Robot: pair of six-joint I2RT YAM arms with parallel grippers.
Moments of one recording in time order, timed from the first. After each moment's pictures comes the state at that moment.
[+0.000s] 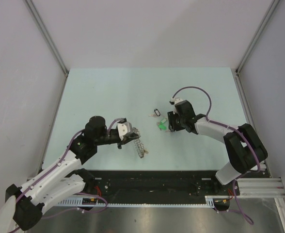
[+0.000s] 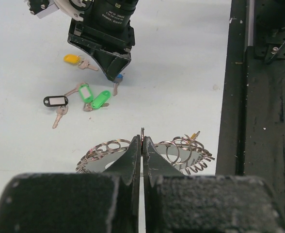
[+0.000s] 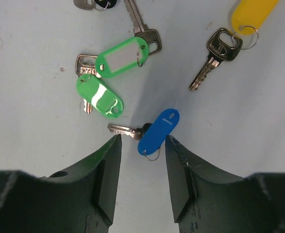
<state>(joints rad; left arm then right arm) -0.63 0.80 0.59 -0.13 0.64 0.34 0.52 1.57 0.85 -0.14 -0.01 0.23</state>
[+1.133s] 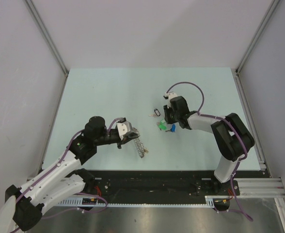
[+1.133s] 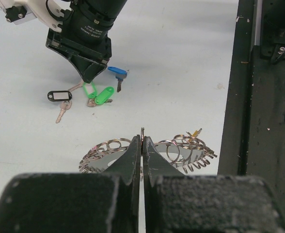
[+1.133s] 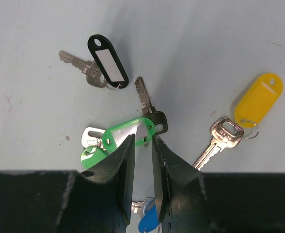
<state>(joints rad) -0.63 0.80 0.59 -0.14 0.60 0.33 0.52 1.76 0.94 0.09 -0.01 0.16</state>
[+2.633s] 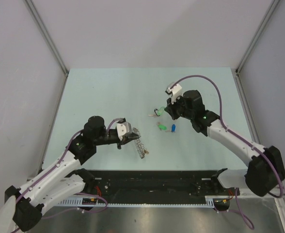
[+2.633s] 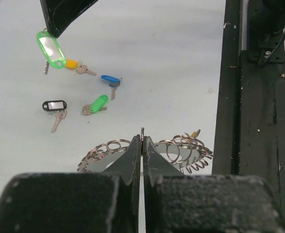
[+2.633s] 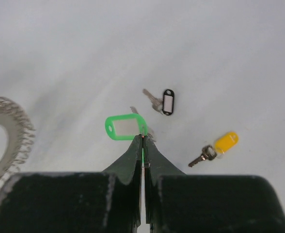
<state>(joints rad) -0.63 0.79 0.60 -0.14 0.64 0.33 0.56 1.33 0.96 -0.09 -0.15 -0.06</state>
